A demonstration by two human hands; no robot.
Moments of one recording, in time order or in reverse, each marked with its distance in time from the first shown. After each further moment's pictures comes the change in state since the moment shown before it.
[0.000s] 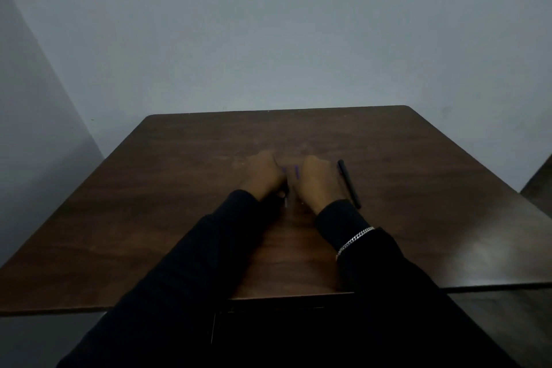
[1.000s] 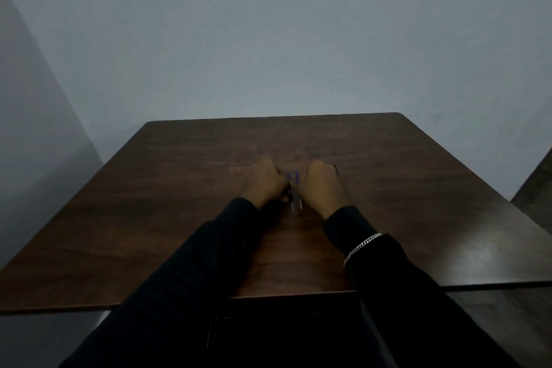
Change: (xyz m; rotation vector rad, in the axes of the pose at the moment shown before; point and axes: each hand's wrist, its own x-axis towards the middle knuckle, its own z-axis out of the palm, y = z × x) left_hand -0.017 0.008 0.010 -0.207 -0.032 0.073; right_hand -0.004 0.014 -0.013 0.029 0.038 0.015
